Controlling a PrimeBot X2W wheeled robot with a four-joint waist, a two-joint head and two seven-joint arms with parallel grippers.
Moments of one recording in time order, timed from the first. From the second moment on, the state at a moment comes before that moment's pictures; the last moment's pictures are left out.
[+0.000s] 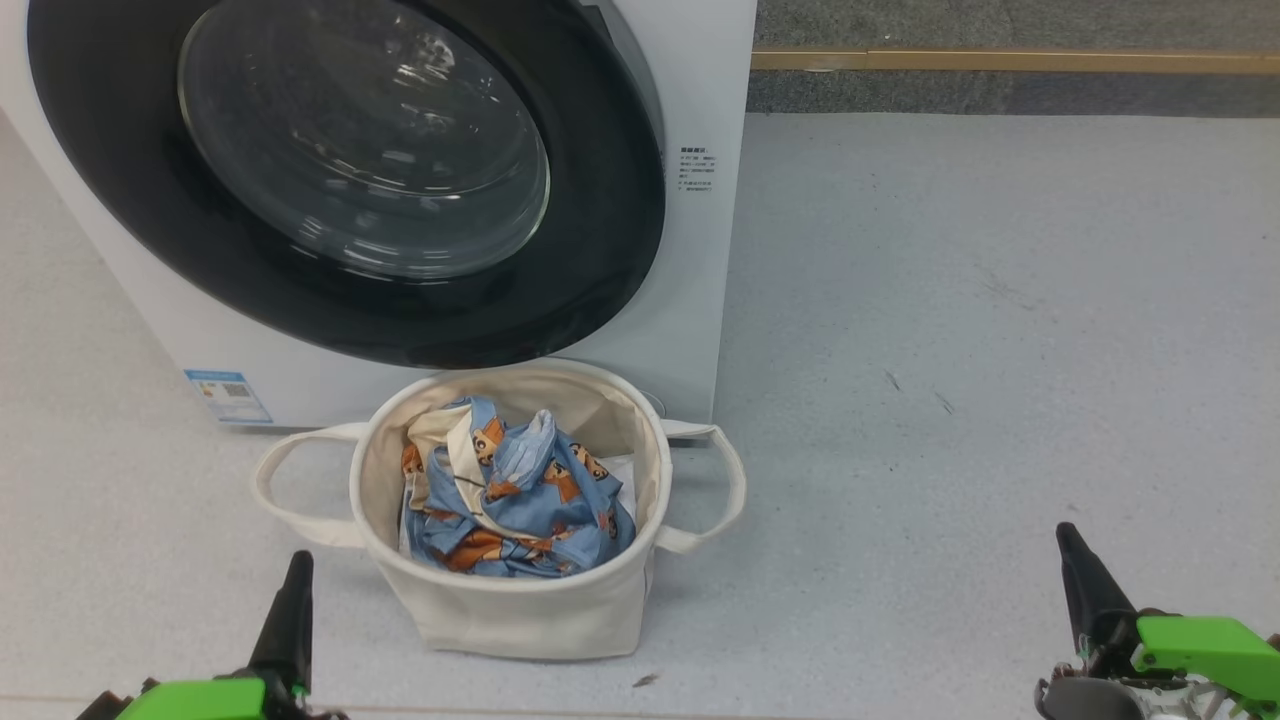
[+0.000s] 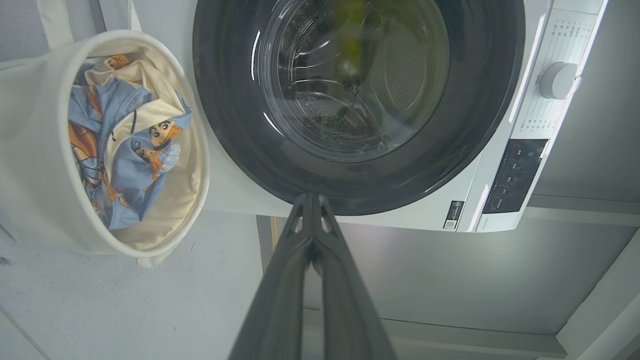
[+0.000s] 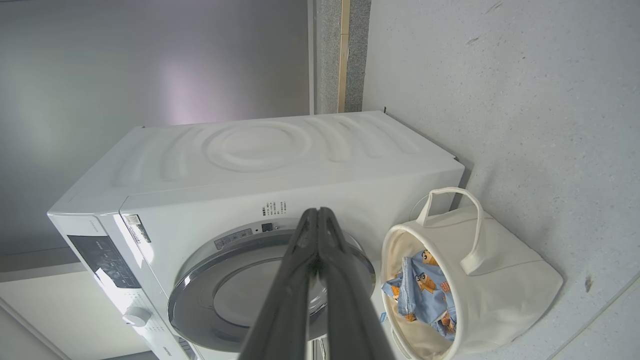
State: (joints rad) left arm -0.06 0.05 0.08 0.27 -1.61 -0.12 0.10; right arm -0.06 -0.06 -0.11 0.27 1.62 0.13 0.09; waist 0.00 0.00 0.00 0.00
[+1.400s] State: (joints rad) left arm -0.06 0.05 0.08 0.27 -1.61 -0.12 0.10; right arm -0.06 -0.06 -0.12 0.27 1.62 0.13 0.10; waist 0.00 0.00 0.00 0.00
